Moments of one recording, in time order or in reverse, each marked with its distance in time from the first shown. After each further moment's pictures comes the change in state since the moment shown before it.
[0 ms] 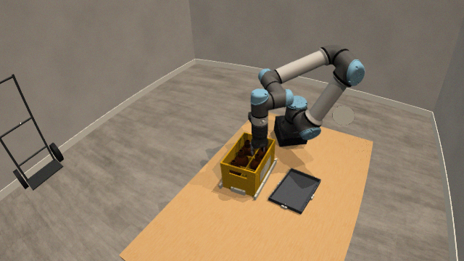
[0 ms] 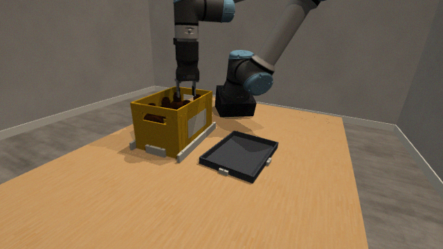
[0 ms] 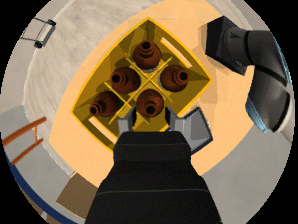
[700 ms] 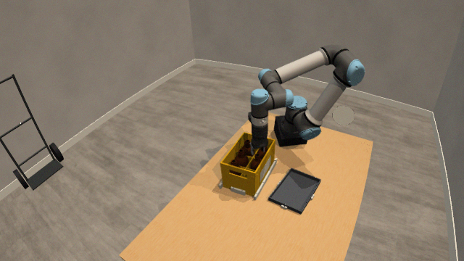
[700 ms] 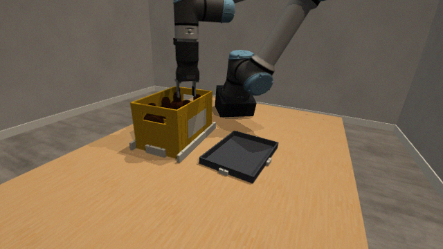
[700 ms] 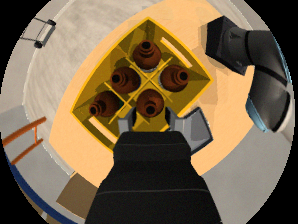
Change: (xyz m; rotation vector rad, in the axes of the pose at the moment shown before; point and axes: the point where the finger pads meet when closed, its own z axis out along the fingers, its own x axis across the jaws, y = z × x) arm 0.000 0.000 0.001 0.000 0.000 0.000
